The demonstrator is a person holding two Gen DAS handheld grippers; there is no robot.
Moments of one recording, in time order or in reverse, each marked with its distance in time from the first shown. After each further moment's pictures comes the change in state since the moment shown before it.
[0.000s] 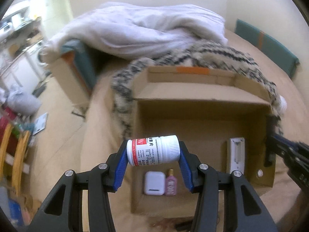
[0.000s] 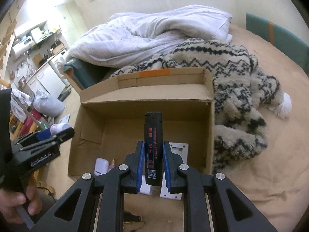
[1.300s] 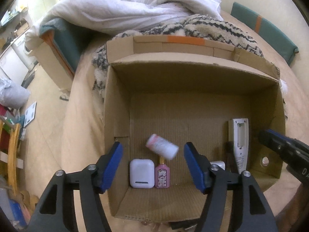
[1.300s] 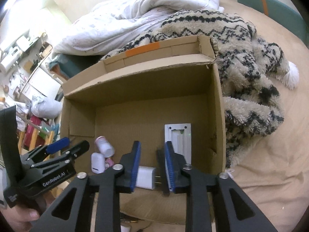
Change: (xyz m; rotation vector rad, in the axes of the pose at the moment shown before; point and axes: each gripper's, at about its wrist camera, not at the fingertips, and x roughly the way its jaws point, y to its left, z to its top) left arm 0.047 -0.011 -0.015 0.008 0.135 -0.035; right arm 0.033 -0.018 -0.012 0.143 0.111 0.030
